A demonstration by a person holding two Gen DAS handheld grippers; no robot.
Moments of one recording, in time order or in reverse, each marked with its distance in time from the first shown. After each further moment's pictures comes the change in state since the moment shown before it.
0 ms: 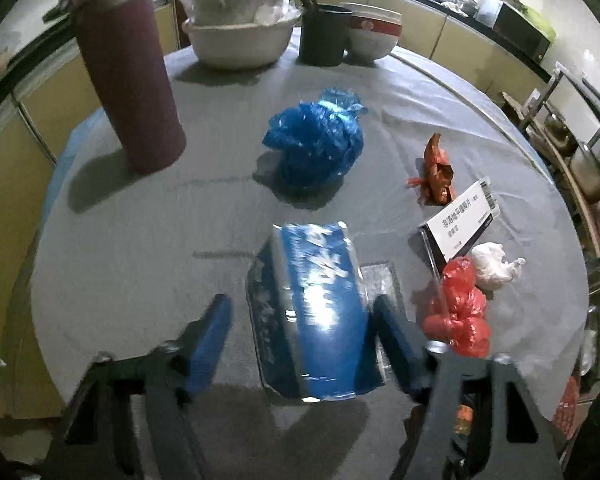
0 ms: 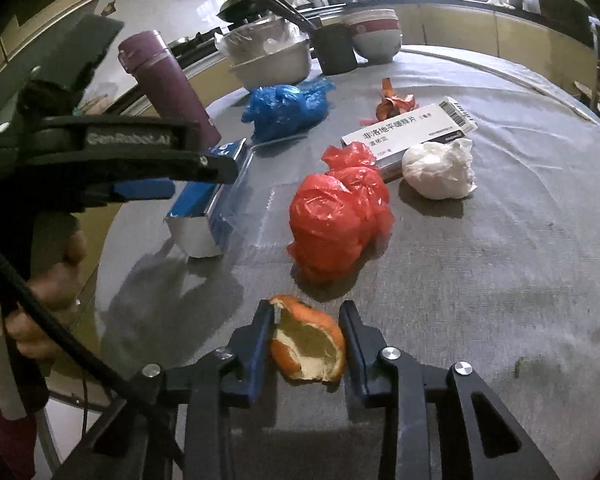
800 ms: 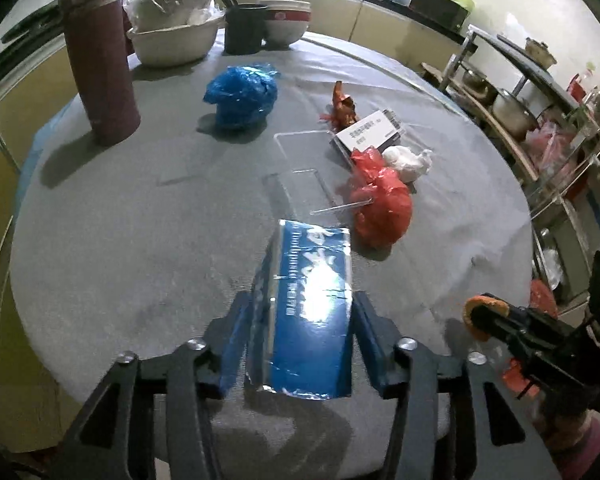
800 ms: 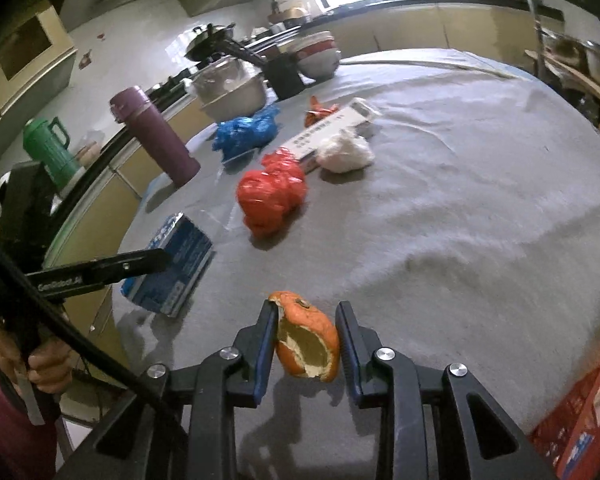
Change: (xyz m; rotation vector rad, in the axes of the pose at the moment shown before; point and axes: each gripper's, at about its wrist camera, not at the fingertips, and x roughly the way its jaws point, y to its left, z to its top) left arm -0.043 -0.001 -0.076 0.205 -0.004 -0.188; right arm -0.070 -0.041 -0.051 0.177 -0.082 -0.014
